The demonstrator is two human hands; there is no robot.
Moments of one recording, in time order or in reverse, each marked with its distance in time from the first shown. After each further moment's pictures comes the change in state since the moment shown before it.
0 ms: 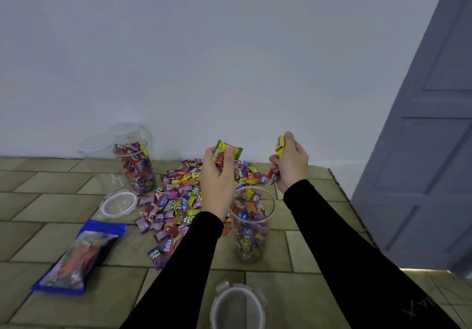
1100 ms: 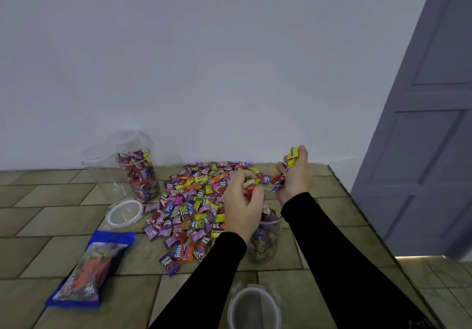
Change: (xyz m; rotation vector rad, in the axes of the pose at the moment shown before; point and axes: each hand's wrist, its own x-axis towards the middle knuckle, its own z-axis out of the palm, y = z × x) left_hand -0.032 -0.019 0.006 0.026 -0.176 0.175; right_hand -0.029 0.005 0.005 0.339 0.165 0.139
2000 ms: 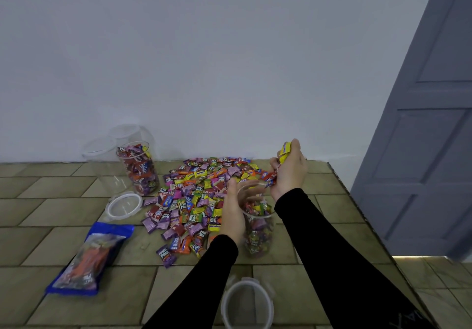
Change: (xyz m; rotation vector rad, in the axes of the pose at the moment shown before) left_hand -0.016 -0.016 0.001 -0.459 -0.035 -0.543; right_hand -0.002 0.004 -0.001 -0.086 -0.042 -0.100
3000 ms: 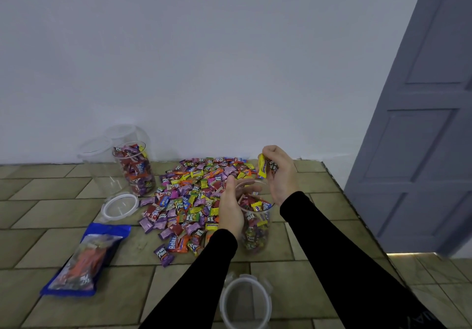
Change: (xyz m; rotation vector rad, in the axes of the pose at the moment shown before) left_hand 0.011 -0.011 -0.002 -0.010 0.036 0.060; right_hand -0.007 0.002 -0.018 -0.238 -0.451 -0.083
